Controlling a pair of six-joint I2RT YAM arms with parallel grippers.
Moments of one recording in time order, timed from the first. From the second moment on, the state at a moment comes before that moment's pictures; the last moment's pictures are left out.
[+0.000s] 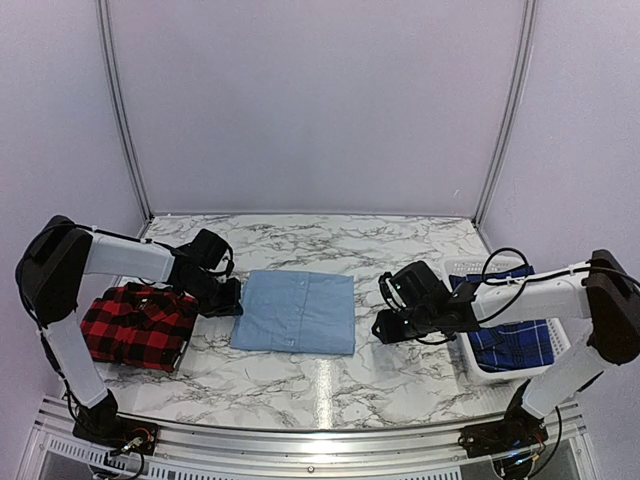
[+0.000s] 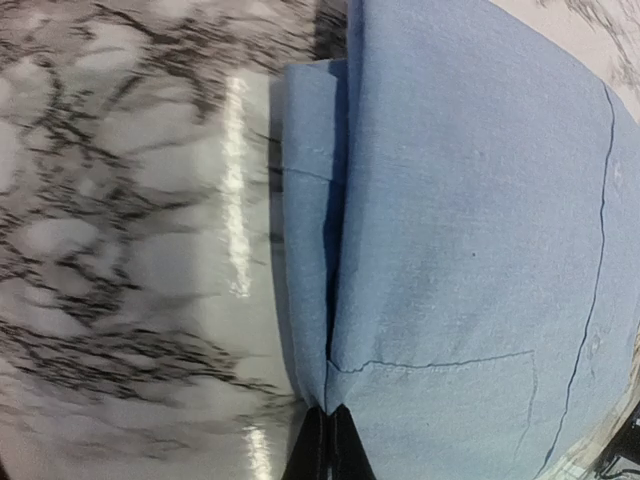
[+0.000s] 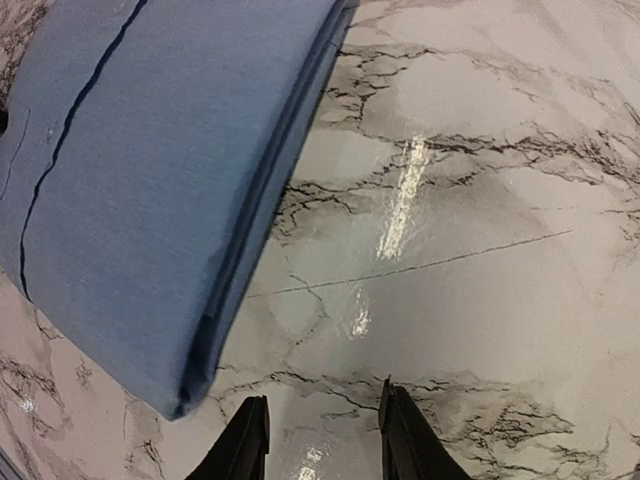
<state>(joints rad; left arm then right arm) -0.55 1.79 1.00 -0.31 0.19 -0.63 0.80 1.48 0.75 -0.20 0.09 0.53</state>
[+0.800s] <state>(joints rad) -0.42 1.78 1.09 -0.44 0.24 -0.48 0.80 1.75 1.01 -0.07 0.02 0.52</state>
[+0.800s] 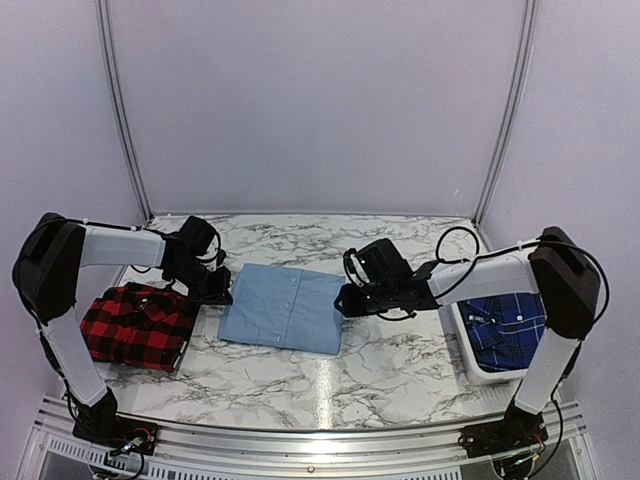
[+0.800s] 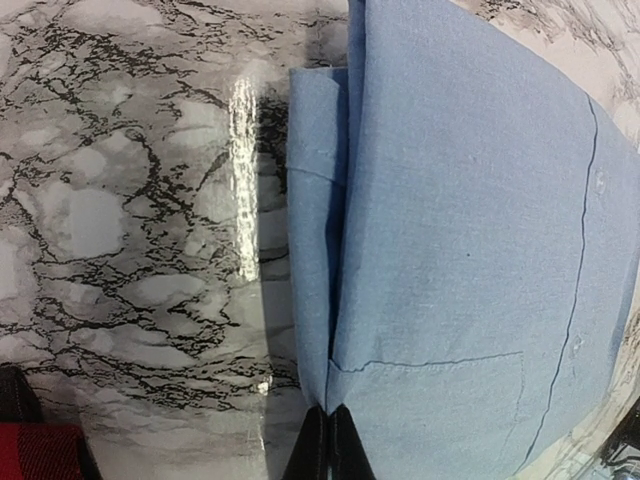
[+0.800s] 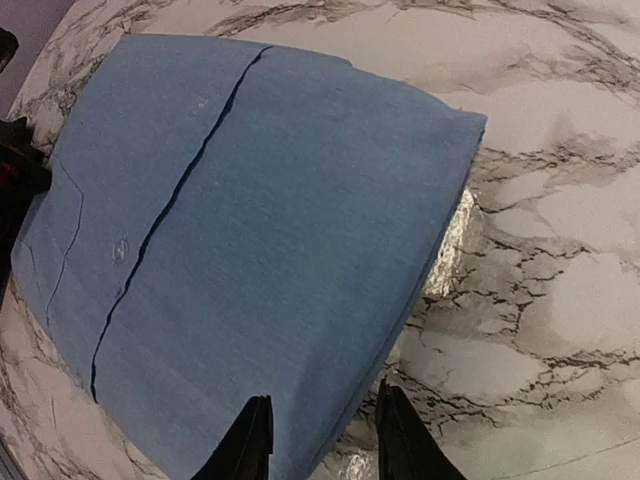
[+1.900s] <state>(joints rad) -0.38 1.70 1.14 -0.53 0.23 -0.44 0.83 1.94 1.11 -0.07 0.05 0.50</state>
